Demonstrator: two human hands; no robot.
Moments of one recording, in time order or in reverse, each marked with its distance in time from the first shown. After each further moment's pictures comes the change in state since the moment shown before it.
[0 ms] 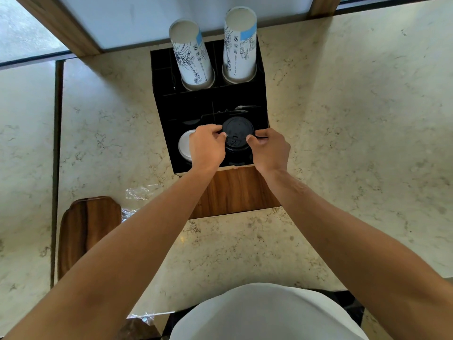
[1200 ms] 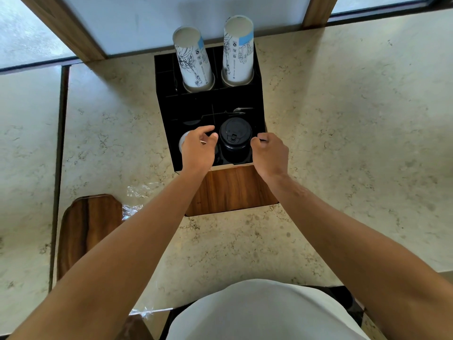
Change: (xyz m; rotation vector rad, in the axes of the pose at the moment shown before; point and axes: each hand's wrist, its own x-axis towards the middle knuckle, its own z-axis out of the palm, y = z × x) left_hand -0.008 -0.030 -0.006 -0.271 -0.005 -0.040; right_hand -0.012 0.012 -0.008 0.035 -0.059 -0.018
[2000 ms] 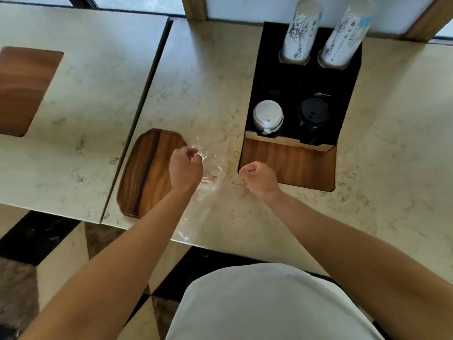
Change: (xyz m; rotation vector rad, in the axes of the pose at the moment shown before) left_hand -0.144 -0.122 -0.153 0.122 0.290 -0.330; right_hand -0.132 0.032 0.126 -0.173 -0.522 -0.079
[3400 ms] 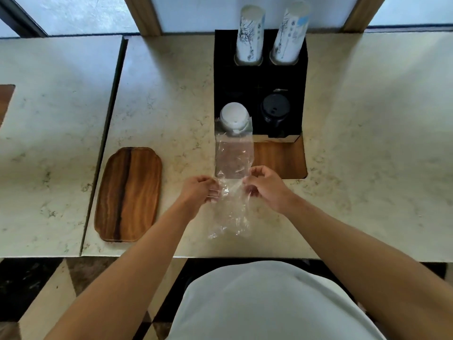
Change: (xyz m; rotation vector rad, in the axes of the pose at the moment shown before) left_hand -0.035 0.000 0.052 -0.508 -0.670 -0.357; right_hand -0.032 0.041 -0.053 0.628 -0.048 0.199
